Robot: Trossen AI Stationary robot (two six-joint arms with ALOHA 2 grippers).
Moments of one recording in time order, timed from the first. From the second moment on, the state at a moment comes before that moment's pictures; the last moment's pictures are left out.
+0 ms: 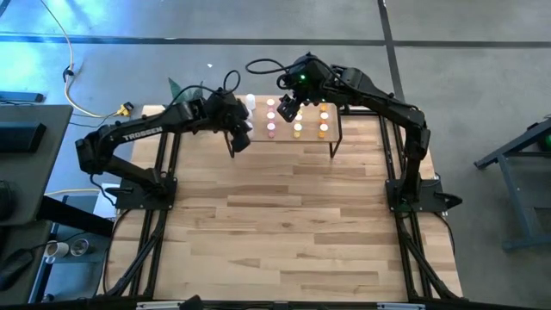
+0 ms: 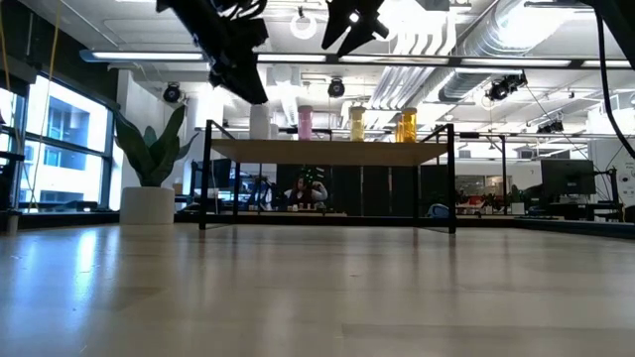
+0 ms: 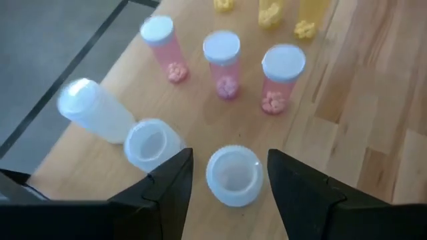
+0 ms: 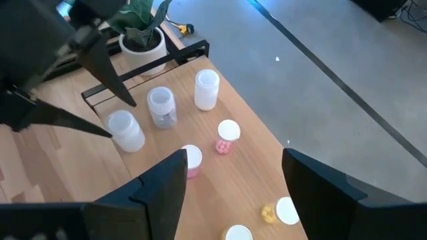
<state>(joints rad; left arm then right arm) 0.58 1.36 1.19 -0.62 -0.10 0.09 -0.37 1.89 2.22 -1.07 0.23 0.09</state>
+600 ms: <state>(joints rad) 0.58 1.29 1.51 -0.88 -0.07 0.14 -0.37 1.89 2.26 -1.09 0.18 0.09</state>
